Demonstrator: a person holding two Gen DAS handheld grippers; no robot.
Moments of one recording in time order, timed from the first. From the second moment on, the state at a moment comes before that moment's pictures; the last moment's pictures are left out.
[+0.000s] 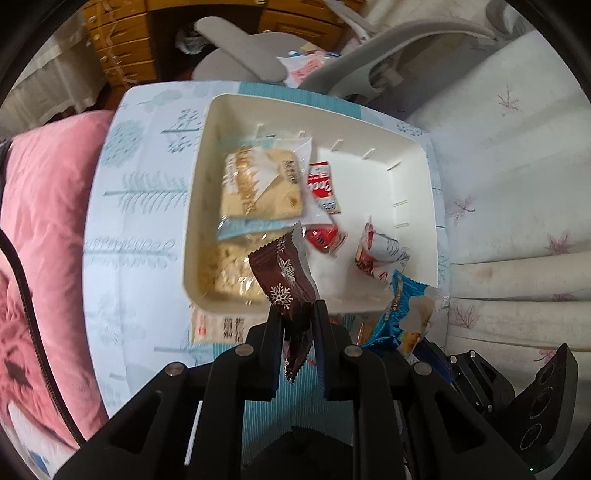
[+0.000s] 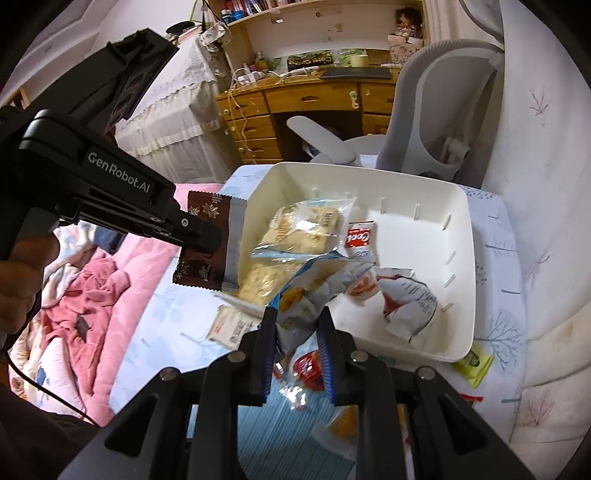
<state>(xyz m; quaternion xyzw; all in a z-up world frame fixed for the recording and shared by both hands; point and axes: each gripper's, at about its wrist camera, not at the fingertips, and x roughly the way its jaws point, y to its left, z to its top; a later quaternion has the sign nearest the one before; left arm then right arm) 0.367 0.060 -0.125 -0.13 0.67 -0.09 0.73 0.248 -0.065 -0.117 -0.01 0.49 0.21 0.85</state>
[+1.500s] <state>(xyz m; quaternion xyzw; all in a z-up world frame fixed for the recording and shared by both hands) 0.283 0.014 -0.104 -0.14 0.59 -0.07 0.79 0.205 -0.137 -0.102 0.02 0.47 0.18 0.86</state>
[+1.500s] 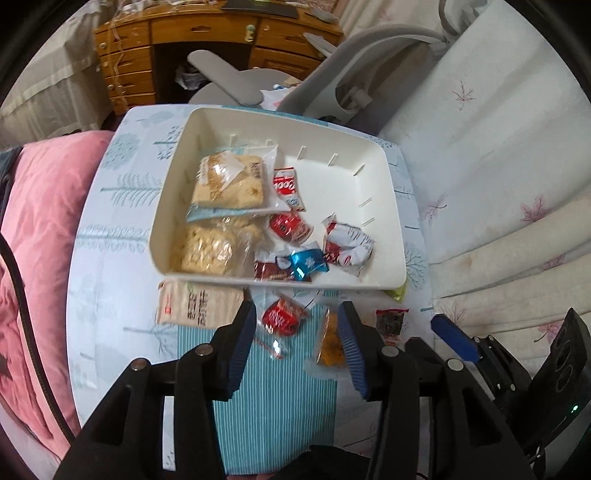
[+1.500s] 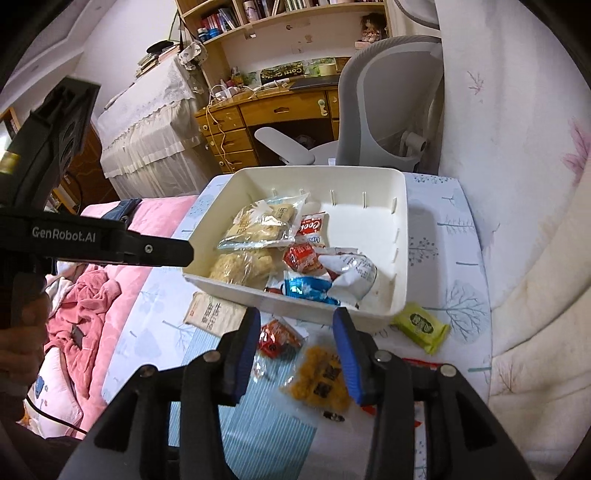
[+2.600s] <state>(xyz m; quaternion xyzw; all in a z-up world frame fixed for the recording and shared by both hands) 0.230 0.103 -0.148 -0.12 0.61 -0.11 0.77 0.138 -0.134 -0.151 0.21 0.54 0.04 0.81</state>
